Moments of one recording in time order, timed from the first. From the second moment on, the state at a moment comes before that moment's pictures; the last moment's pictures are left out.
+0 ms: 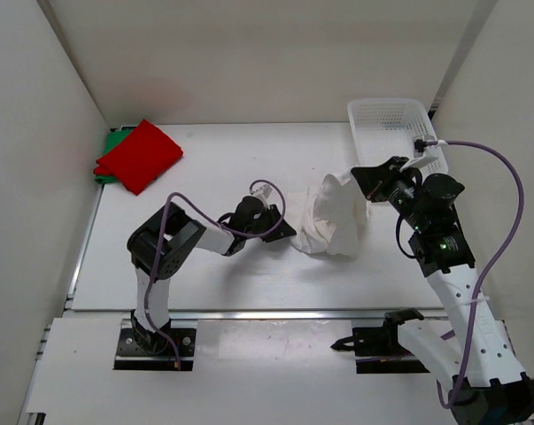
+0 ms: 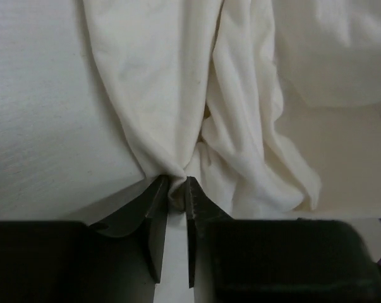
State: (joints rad) left arm -0.71 1.94 0.85 0.59 0.25 -0.90; right arm 0.18 0.81 0.91 -0.13 -0.27 0.49
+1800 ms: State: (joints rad) left arm -0.06 1.84 1.95 -0.42 0.35 -0.58; right arm 0.24 1.05 1.29 -0.12 -0.33 0.38
